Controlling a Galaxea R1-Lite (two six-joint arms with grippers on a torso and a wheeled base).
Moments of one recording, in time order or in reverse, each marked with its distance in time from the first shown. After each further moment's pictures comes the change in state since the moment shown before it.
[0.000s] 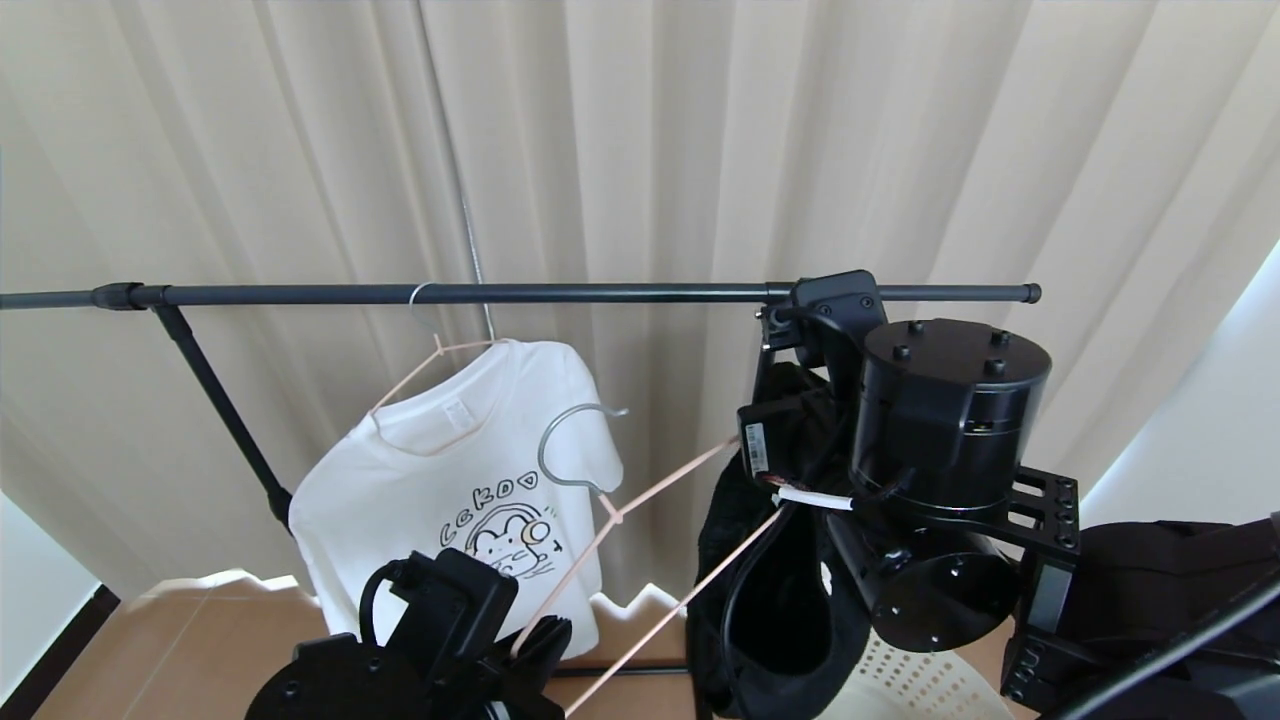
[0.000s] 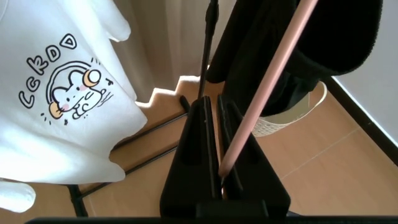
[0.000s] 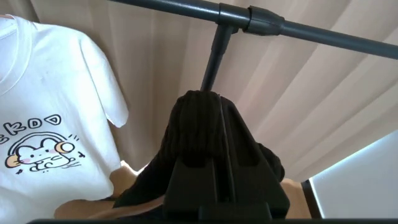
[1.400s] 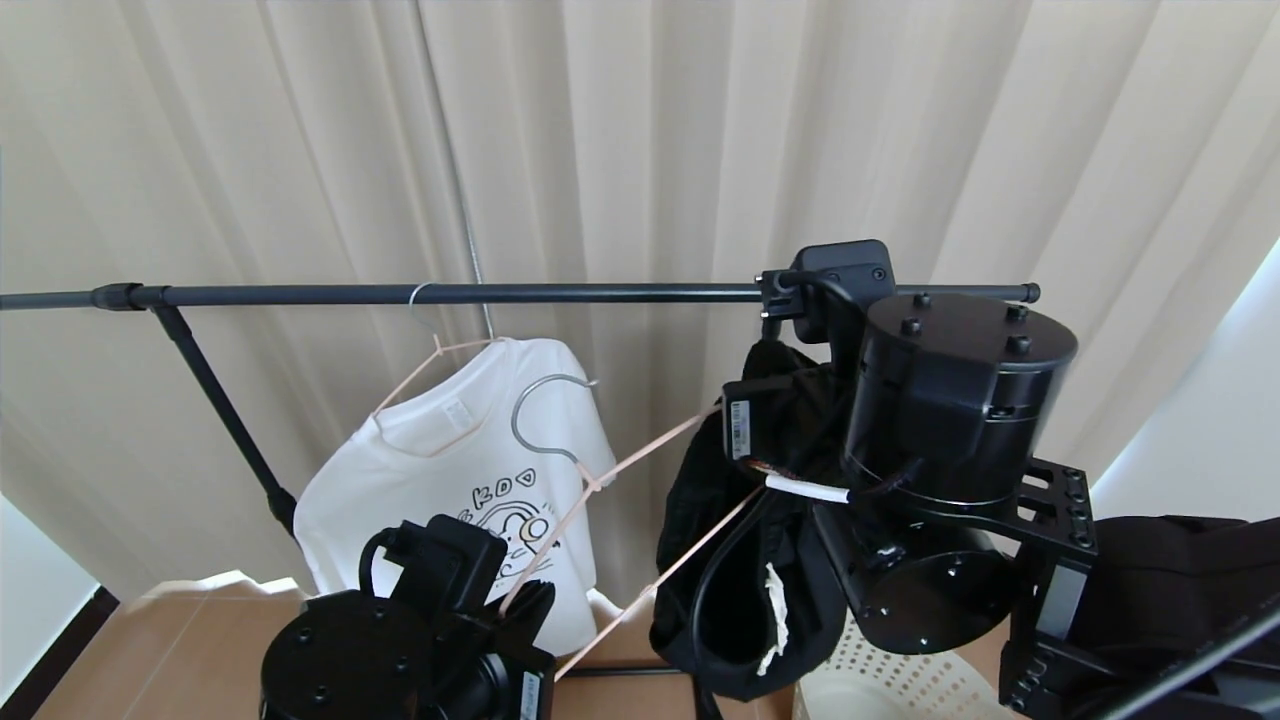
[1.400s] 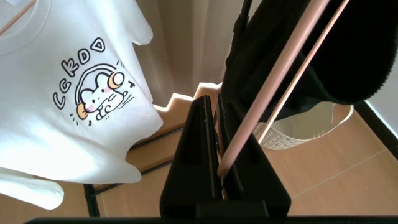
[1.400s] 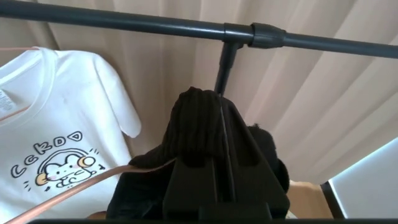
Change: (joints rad) left arm 0.077 0.022 -0.038 0.000 0.024 0.021; right arm 0.048 -0.001 -0.057 0.000 -0.037 0.052
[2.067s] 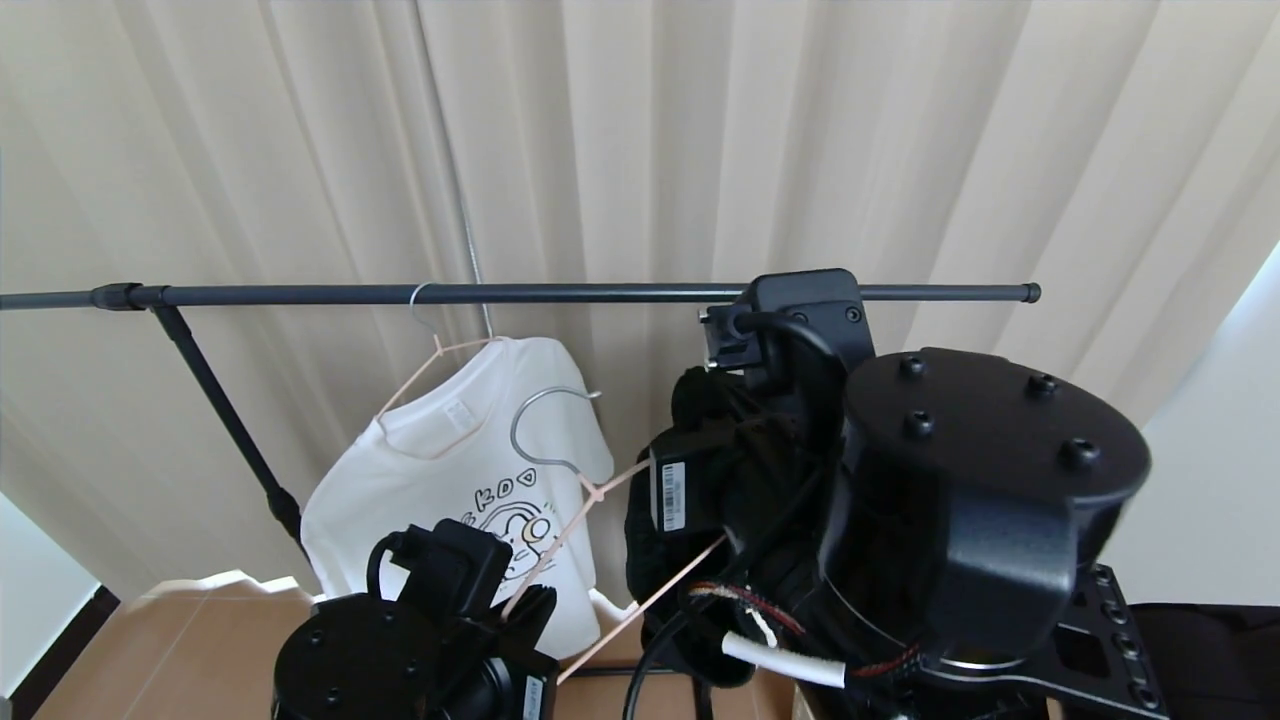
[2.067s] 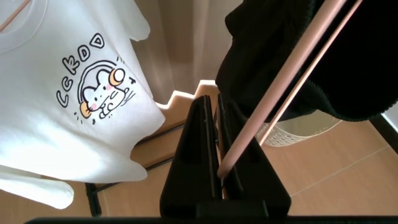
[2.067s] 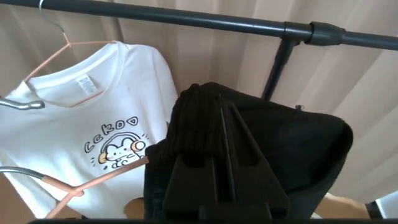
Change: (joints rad) left arm -0.003 0.014 0.001 0.000 0.001 0.000; right arm 0.181 -0.006 -0.003 -0.002 0.008 0.084
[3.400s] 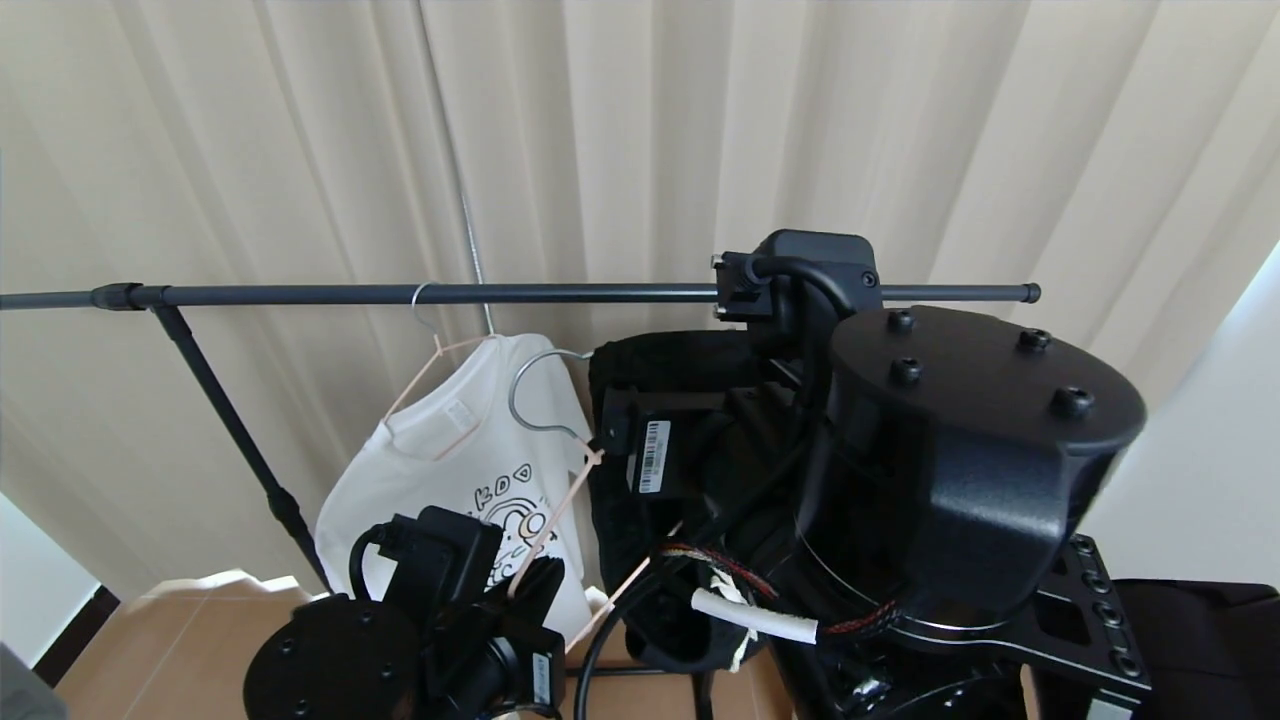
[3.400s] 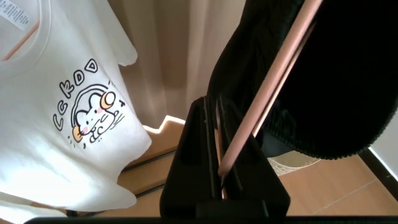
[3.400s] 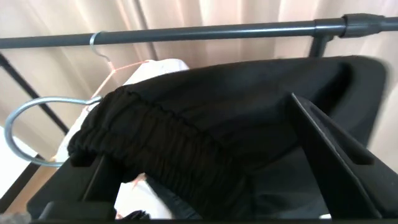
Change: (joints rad) left arm -0.007 0.051 0.027 -0.222 0.025 0.008; right arm -0.009 0.023 -0.073 0.002 -0.008 0.097
